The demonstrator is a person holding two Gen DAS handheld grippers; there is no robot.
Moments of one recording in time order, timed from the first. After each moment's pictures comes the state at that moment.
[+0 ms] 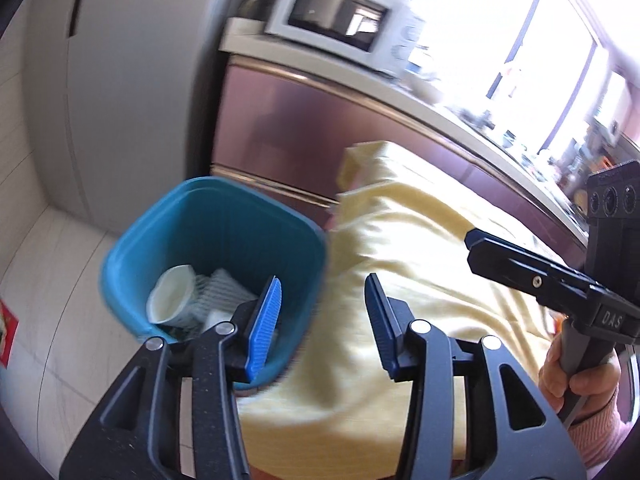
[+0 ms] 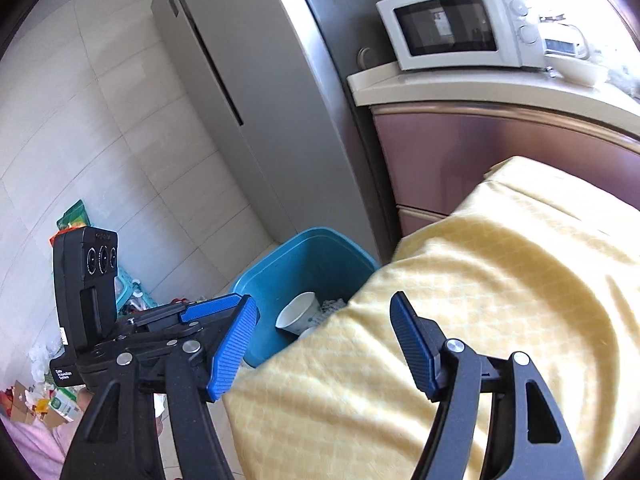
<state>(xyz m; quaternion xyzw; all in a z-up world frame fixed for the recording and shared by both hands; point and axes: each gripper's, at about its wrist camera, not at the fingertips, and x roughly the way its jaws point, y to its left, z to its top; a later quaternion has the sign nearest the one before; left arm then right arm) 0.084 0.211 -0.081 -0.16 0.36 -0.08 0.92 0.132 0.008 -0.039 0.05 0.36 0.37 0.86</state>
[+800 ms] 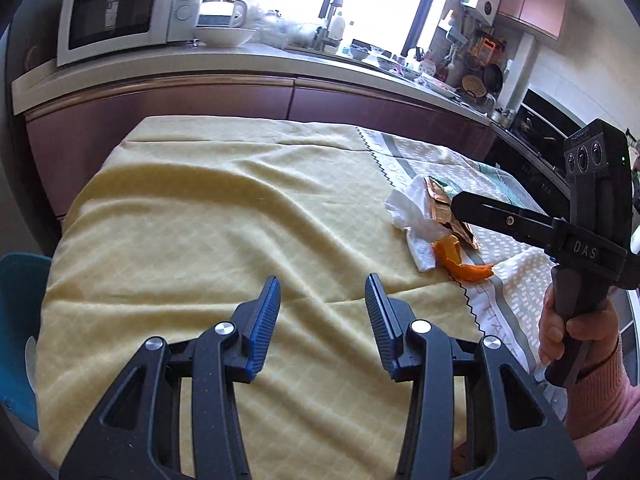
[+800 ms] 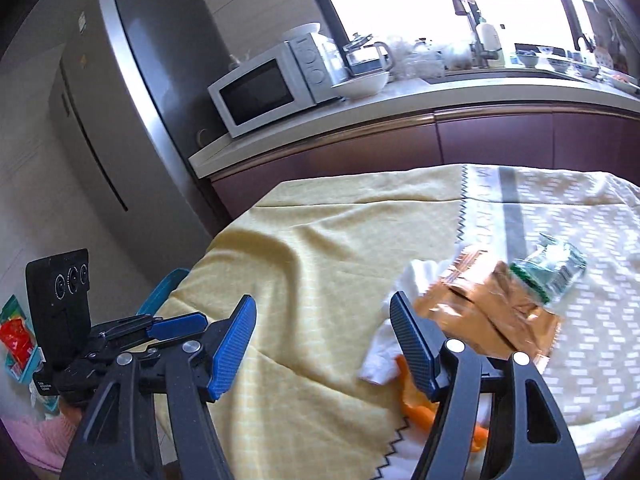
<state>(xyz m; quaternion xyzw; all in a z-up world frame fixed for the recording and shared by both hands) 0.086 -0.040 -0.070 -0.01 0.37 -0.31 0.88 0.048 -0.235 -0.044 0.15 0.32 0.13 0.93</state>
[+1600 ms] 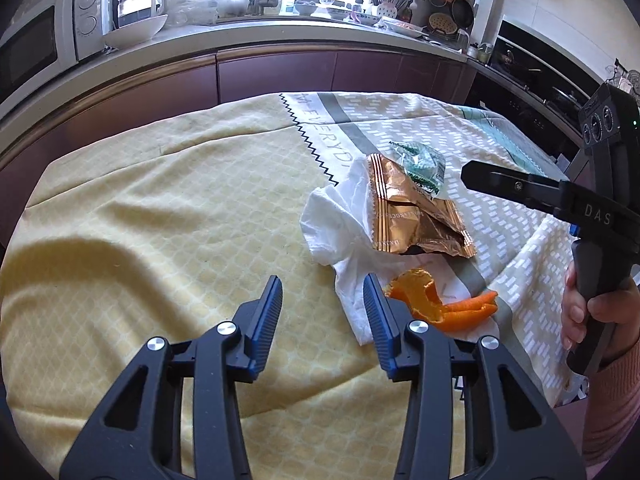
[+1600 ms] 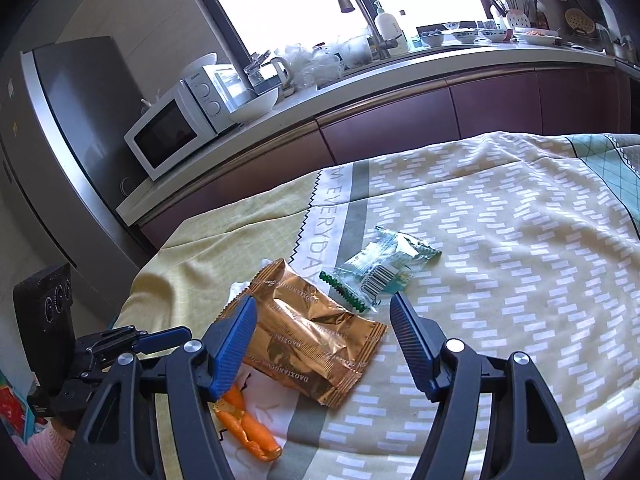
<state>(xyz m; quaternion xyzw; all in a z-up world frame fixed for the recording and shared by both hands) 0.140 -0.183 -0.090 0.10 0.41 -0.34 0.84 0.053 -0.355 -0.072 0.21 0.32 0.03 0.92</state>
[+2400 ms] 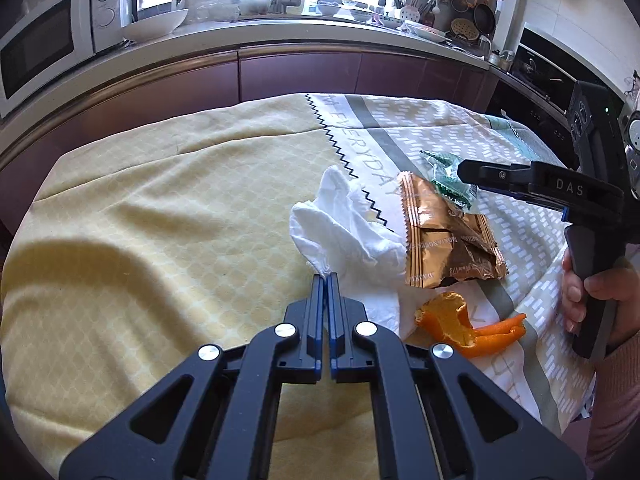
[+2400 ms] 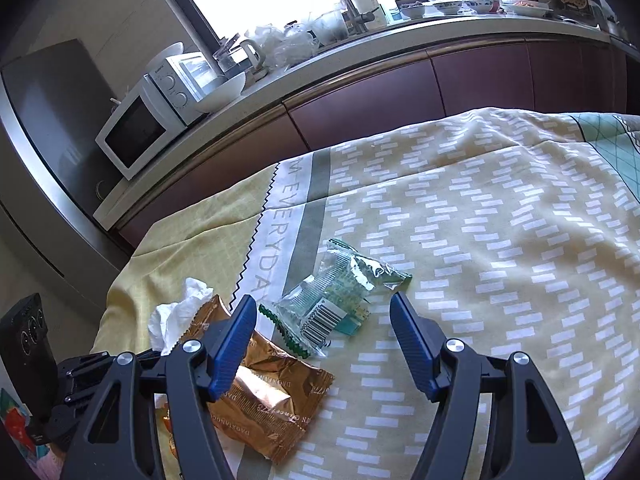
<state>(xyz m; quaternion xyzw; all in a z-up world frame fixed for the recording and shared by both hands) 0.156 -0.181 -0.096 0.08 0.41 -0.30 0.86 0.101 -0.385 -0.088 0.23 0.37 0.01 0.90</state>
